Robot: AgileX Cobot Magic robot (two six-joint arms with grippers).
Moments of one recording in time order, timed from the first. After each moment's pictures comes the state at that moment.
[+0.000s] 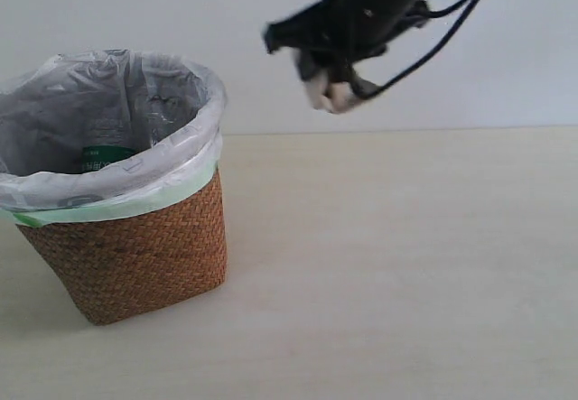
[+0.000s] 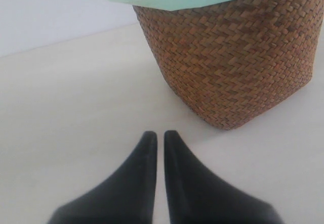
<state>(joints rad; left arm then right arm) -0.05 0.12 0.00 -0.08 0.30 0.27 0.53 1.85 -1.79 0.04 0.83 0.03</state>
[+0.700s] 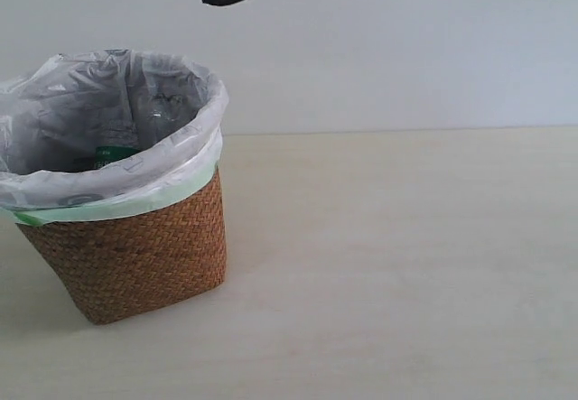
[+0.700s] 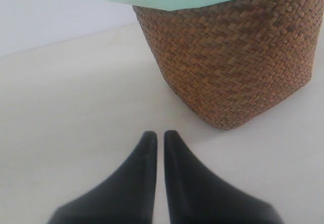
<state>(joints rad) -0.05 0.12 0.00 -0.08 0.30 0.27 0.69 1.93 -2.14 0.35 0.89 0.05</state>
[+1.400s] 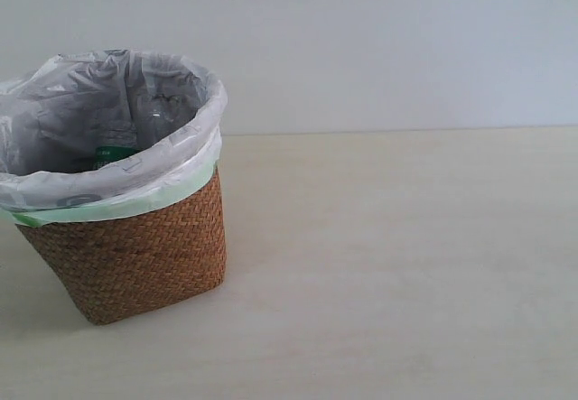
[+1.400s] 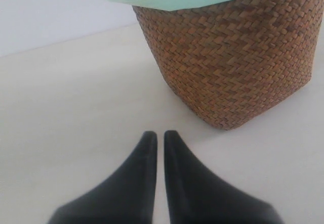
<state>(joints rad) -0.05 0.12 0.00 -0.08 0.30 0.27 0.69 1.80 -2.11 0.13 1.16 0.06</state>
